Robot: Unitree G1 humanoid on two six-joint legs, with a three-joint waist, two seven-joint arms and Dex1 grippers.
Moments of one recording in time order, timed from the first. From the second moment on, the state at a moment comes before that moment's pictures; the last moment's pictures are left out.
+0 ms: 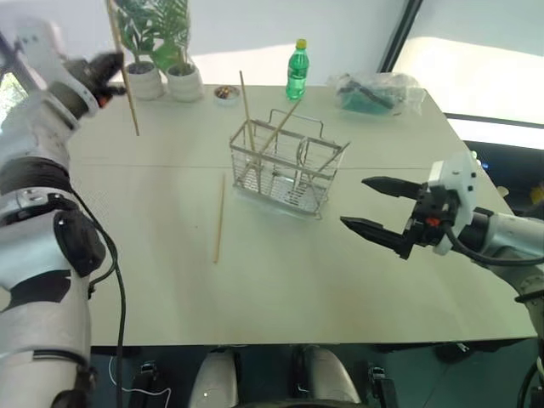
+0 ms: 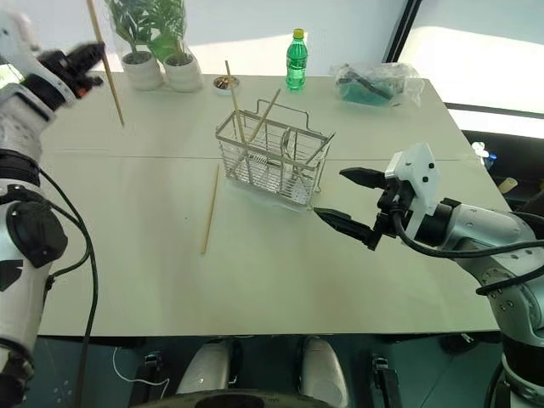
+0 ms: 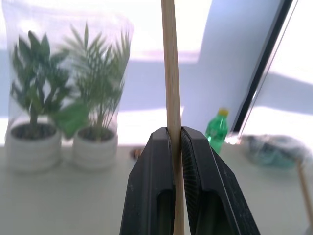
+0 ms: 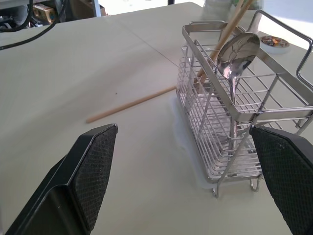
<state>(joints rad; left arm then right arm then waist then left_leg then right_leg) -1.29 0.67 0.44 1.00 -0.34 0.23 -0.74 -0.18 -0.84 -0.30 -0.61 0.81 0.76 0.72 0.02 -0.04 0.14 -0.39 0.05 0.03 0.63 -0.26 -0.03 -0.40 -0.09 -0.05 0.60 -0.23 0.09</state>
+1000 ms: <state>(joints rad) -1.15 0.19 0.17 0.83 -0.29 0.05 -0.69 -0.12 -0.79 -0.35 -0.67 0.89 0.76 0.55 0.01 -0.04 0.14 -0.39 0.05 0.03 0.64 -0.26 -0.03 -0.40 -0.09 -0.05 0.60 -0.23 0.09</state>
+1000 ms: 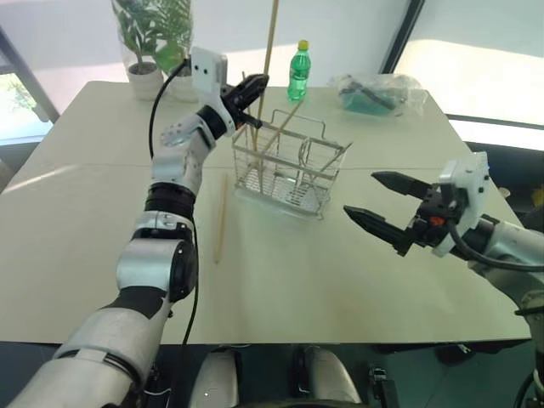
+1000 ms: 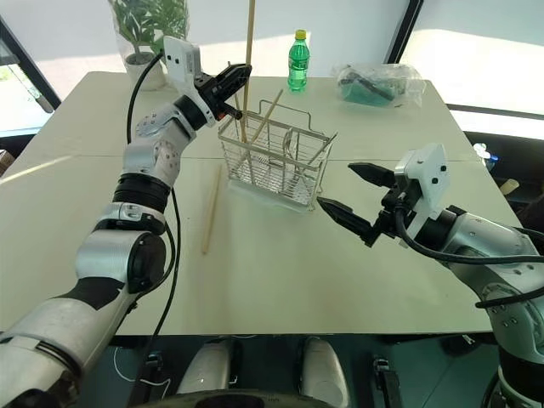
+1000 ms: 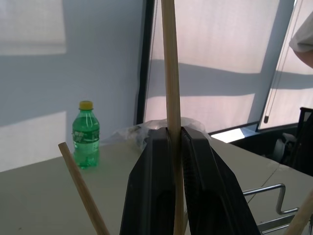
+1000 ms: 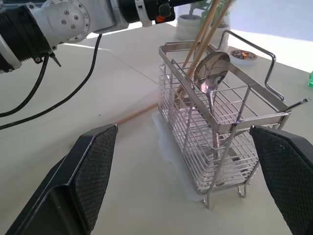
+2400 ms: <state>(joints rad) -1.21 0.44 0.02 0.41 -0.28 1.61 -0.19 -0.24 -0.71 -0.20 -0.57 0.81 0.71 0.57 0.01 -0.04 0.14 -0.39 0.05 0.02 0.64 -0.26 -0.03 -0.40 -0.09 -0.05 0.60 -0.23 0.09</state>
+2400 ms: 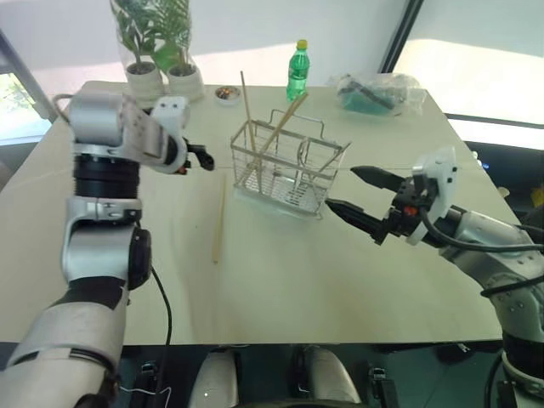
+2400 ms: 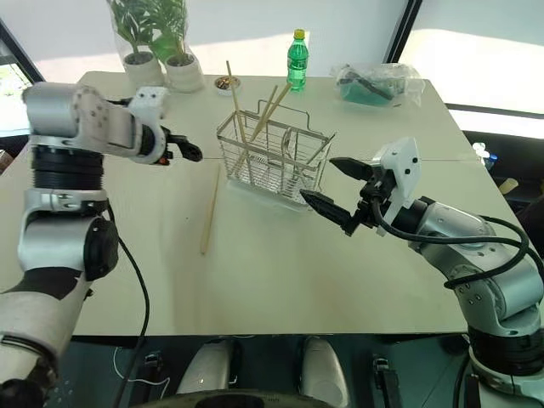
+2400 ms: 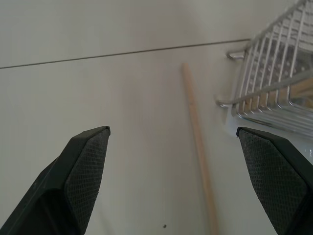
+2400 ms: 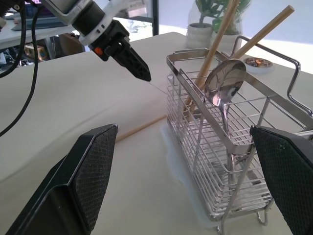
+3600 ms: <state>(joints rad) -1.27 0.27 0.13 0.94 -0.14 1.37 -0.07 -0.24 -0.72 -0.27 -0.59 0.85 0.72 0.51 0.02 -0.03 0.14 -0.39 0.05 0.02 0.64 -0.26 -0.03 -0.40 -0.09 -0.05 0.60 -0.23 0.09</state>
